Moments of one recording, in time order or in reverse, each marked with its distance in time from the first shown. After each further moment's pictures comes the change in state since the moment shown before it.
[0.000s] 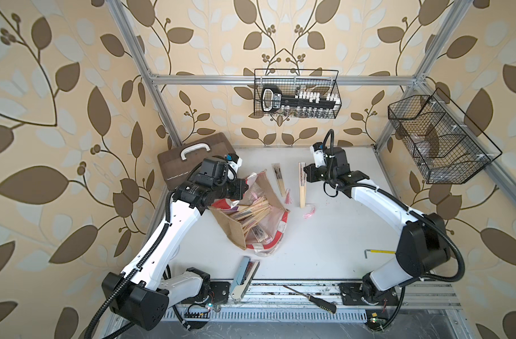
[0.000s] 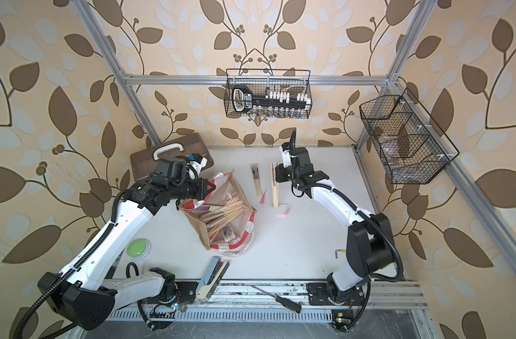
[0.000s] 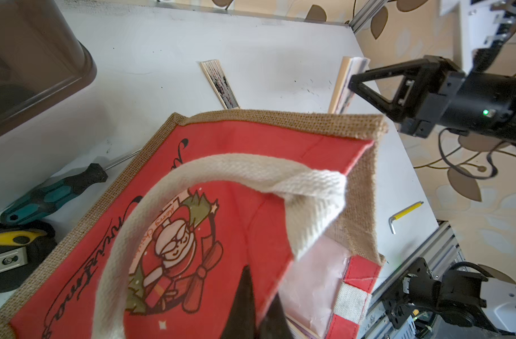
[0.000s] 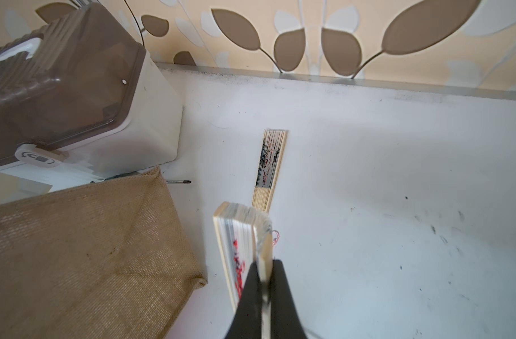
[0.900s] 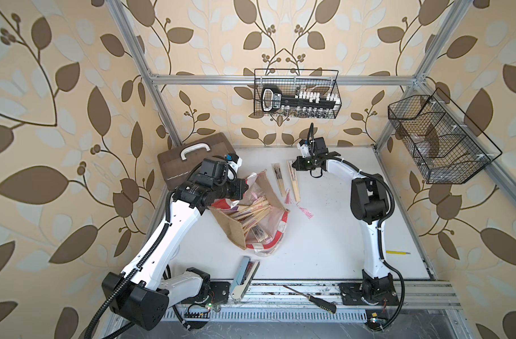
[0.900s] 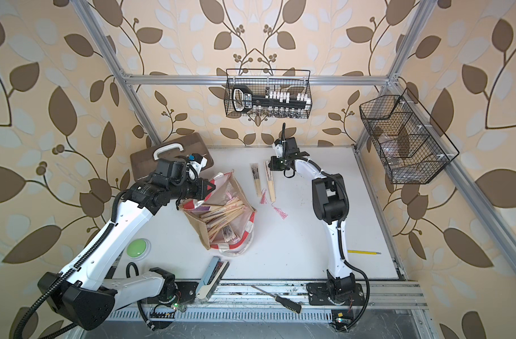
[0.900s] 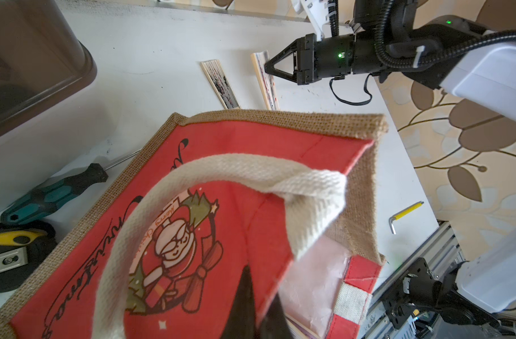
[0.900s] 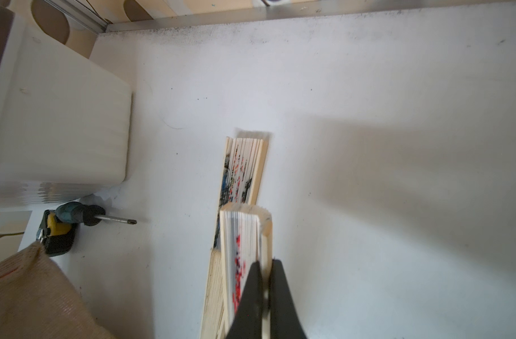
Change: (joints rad) left arm 0.000 0.000 0.000 0.000 -0.001 0.000; right arm -0.105 0.695 0.627 -0.174 -0.245 0.009
